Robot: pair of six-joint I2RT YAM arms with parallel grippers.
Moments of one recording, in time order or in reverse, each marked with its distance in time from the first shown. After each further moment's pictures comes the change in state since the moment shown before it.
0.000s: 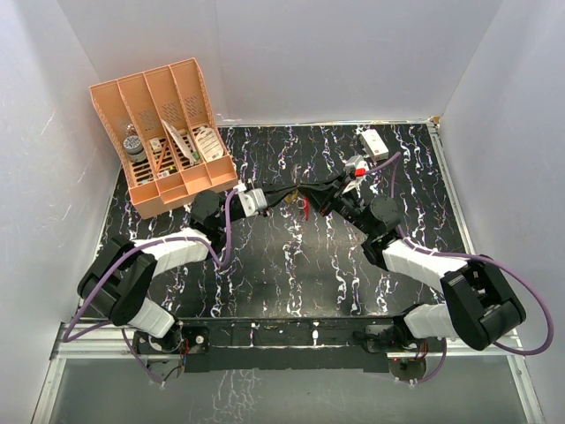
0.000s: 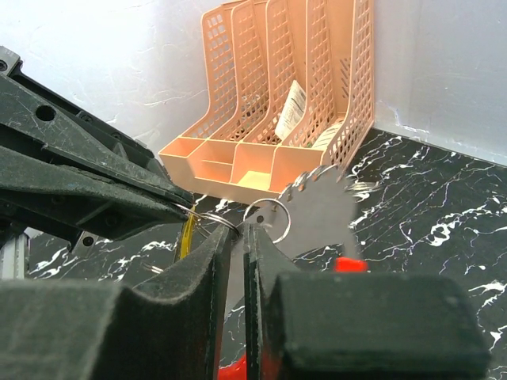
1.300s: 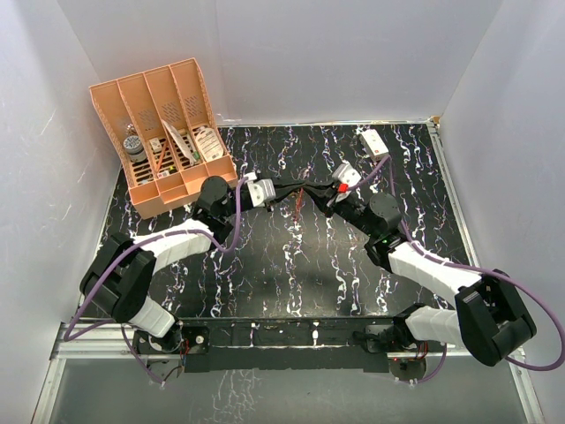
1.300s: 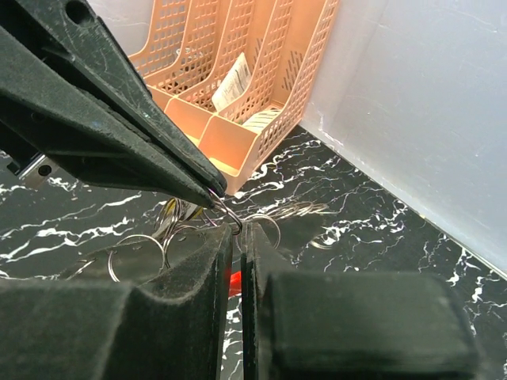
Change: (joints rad) left arm 0.000 0.022 0.111 -0.193 0.050 0.032; right arm 0.023 -0.100 0.026 -0.233 0.011 -0.460
